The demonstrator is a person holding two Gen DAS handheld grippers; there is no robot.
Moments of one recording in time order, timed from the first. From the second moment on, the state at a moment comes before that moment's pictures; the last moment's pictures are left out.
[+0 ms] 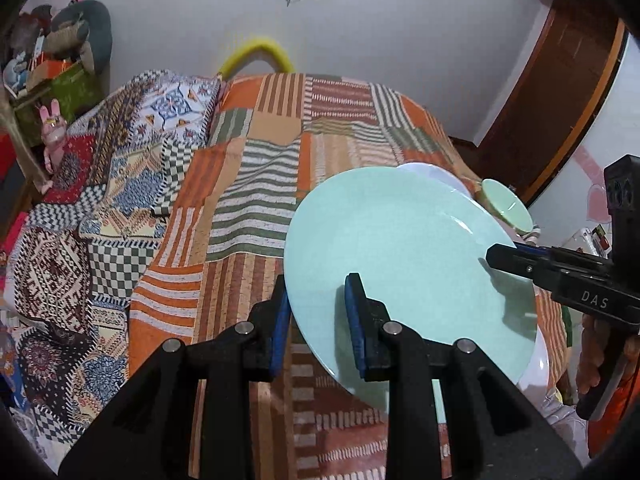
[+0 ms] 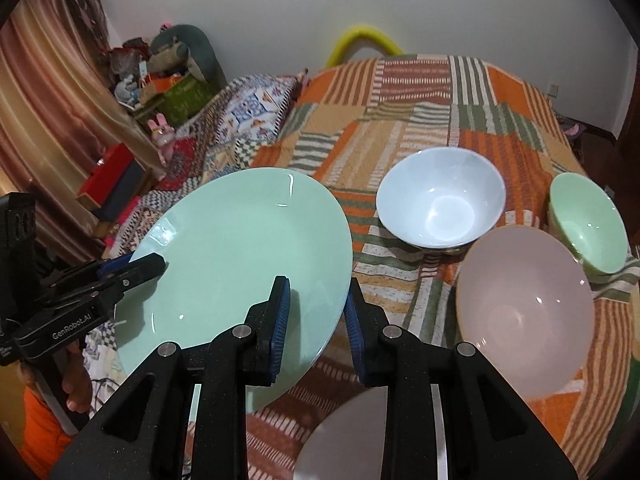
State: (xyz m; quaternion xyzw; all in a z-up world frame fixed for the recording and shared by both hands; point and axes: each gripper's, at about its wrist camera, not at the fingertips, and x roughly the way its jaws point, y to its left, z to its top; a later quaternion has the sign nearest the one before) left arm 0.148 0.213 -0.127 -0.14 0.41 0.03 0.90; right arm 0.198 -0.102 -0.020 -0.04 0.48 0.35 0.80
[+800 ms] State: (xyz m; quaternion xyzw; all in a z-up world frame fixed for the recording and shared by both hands) left arm 0.094 0.120 -0.085 -0.10 0.38 -0.01 0.92; right arm 0.146 -0.197 0.019 0.00 0.41 0.34 0.85
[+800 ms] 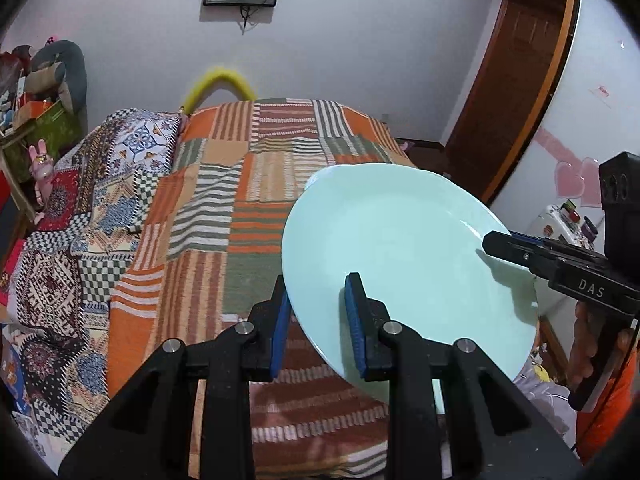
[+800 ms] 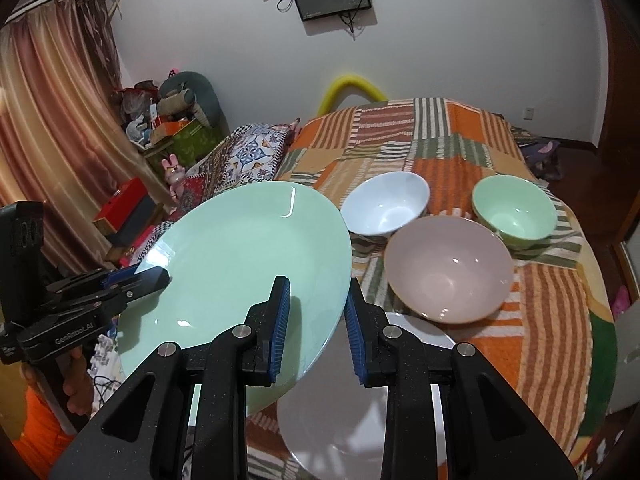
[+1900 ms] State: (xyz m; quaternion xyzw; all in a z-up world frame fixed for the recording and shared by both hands) left arm 0.109 0.039 -0.145 -0.06 0.46 -0.07 0.88; right arm 0.121 -0.279 -0.040 0.04 0.47 0.28 0.83
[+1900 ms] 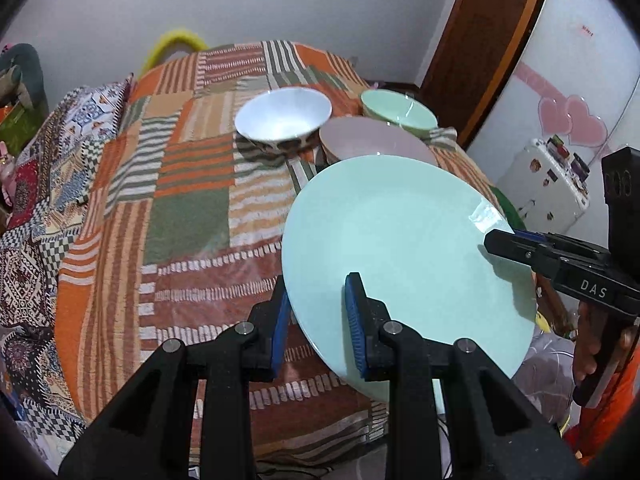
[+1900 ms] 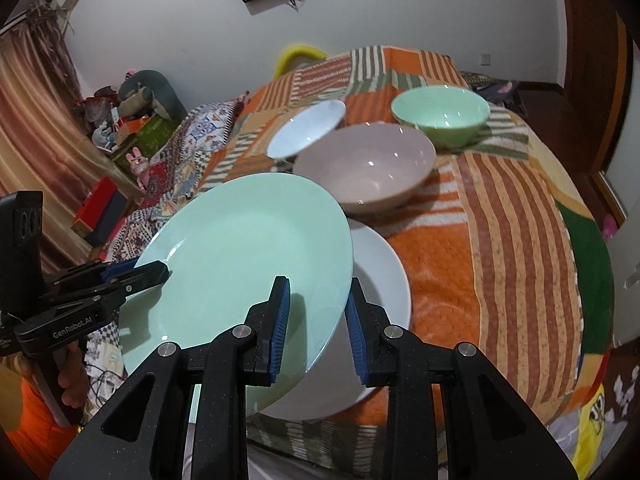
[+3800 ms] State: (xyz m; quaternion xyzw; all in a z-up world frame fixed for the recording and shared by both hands) left arm 0.146 0.010 -0.207 0.00 0.54 -0.06 0.84; right arm 0.130 -0.284 -0.081 0.02 0.52 0.25 0.81
